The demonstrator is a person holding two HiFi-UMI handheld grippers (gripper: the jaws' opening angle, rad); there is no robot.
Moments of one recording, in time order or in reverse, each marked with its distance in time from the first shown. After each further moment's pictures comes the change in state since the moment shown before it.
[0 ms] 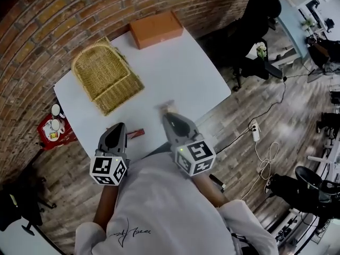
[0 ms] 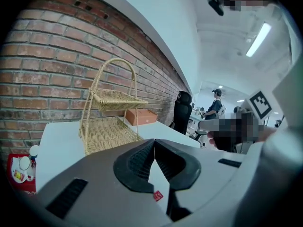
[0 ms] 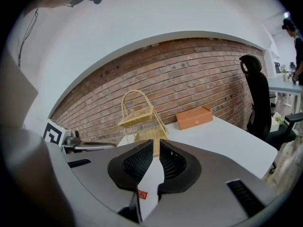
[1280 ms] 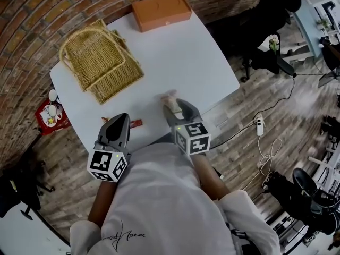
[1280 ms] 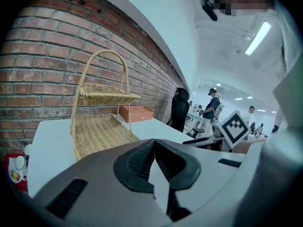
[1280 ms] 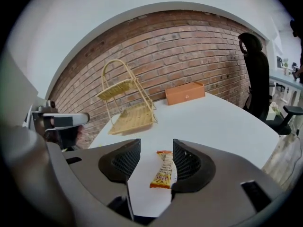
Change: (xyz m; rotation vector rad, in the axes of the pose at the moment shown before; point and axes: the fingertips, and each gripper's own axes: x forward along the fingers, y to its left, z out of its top) left arm 0.018 -0.022 -0.005 0.007 0.033 -0.022; right arm 0.039 -0.063 -0.080 0.016 0.232 -0.050
